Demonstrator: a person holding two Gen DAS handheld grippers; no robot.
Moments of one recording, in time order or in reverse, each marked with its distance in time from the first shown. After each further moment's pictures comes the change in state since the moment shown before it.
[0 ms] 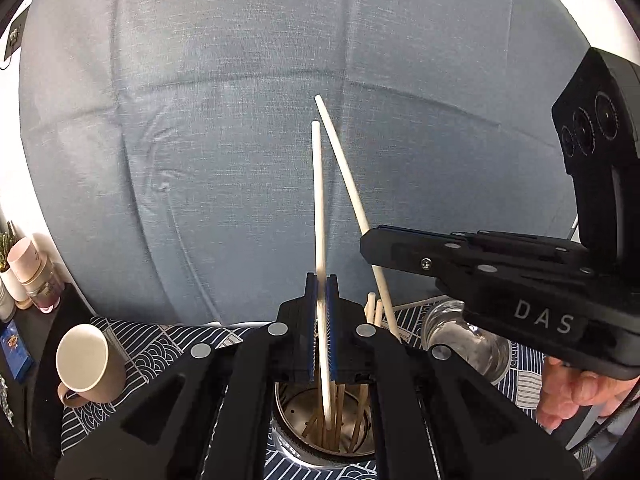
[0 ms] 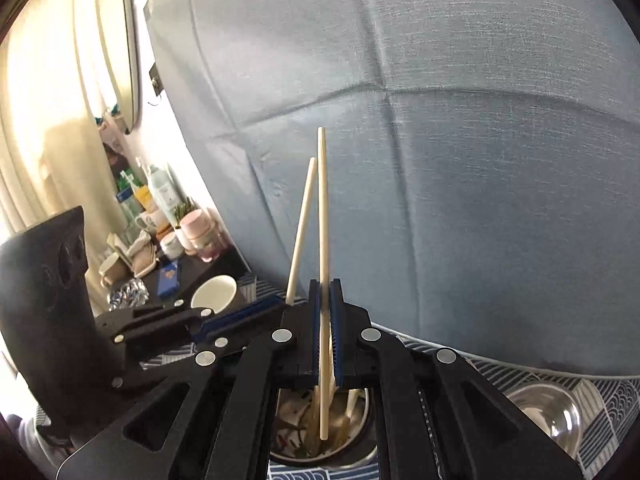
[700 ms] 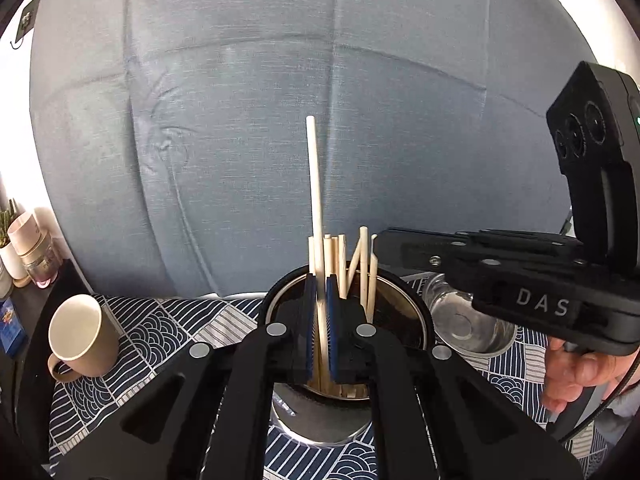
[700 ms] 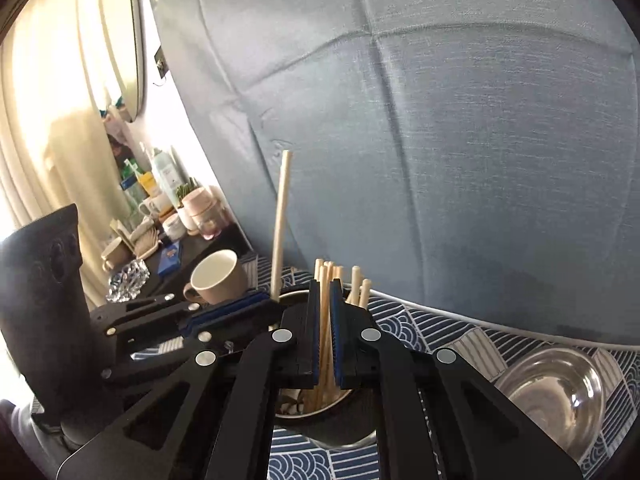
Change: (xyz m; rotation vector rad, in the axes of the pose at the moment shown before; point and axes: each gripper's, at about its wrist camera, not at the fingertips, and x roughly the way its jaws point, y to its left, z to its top) left arm -0.005 -0.001 -0.041 0.015 0.014 -0.002; right arm -0.004 -0.009 -0.043 0.004 0.019 -0.004
